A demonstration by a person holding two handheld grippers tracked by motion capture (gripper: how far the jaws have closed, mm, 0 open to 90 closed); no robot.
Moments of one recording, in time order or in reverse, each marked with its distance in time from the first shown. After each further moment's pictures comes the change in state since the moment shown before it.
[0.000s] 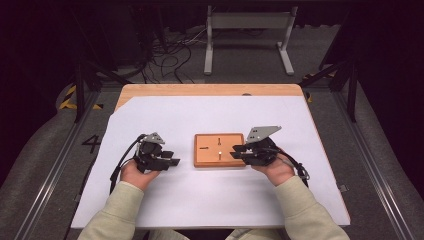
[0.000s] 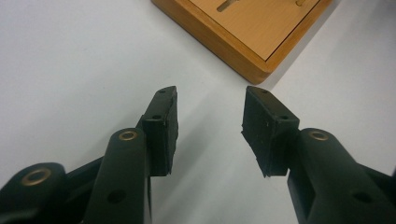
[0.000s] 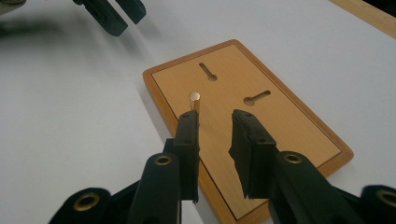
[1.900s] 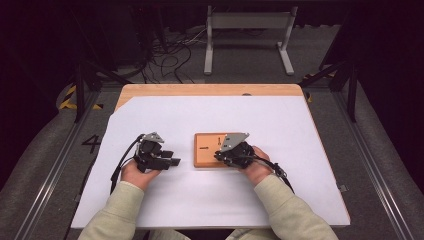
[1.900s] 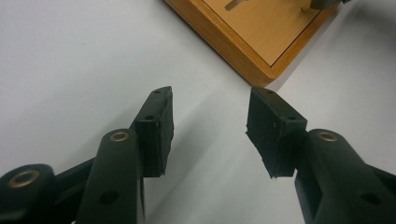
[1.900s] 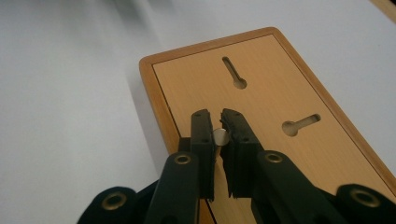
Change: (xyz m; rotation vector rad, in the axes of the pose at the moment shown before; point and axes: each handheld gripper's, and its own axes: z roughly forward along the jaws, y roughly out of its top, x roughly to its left) left arm 0.005 0.000 0.005 -0.018 -0.021 -0.053; right arm 0.021 0.010 0.061 0.096 -0.041 -0.191
